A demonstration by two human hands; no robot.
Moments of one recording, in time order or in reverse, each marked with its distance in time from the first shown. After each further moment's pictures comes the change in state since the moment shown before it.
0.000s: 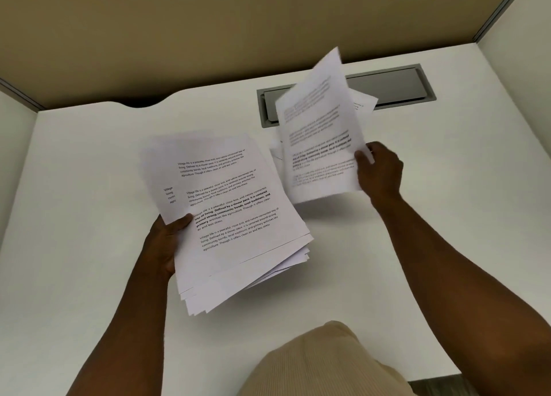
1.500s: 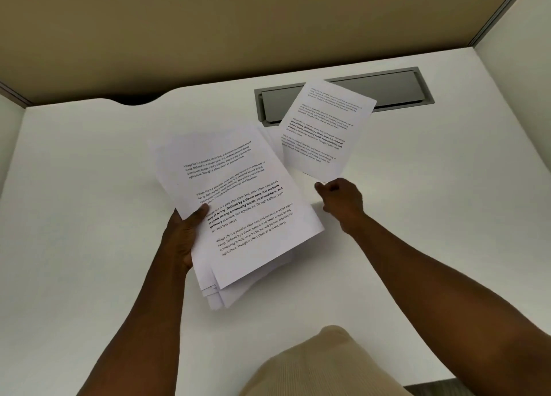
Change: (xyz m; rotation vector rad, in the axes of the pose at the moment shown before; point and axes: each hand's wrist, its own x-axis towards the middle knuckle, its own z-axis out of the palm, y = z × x) left_hand 0.015 -0.014 0.033 -0.050 -0.036 0.016; right_hand -0.039 0.000 0.055 0.108 -0.363 0.372
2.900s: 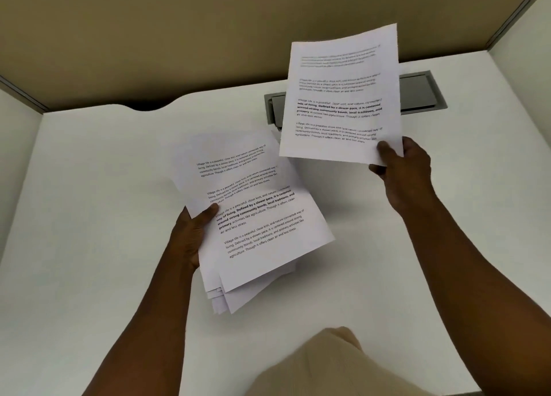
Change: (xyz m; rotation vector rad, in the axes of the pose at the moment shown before) left_hand -0.001 0.016 0.010 0.060 0.008 0.030; right_hand 0.008 -0.050 -0.083 0.699 0.098 -0.172
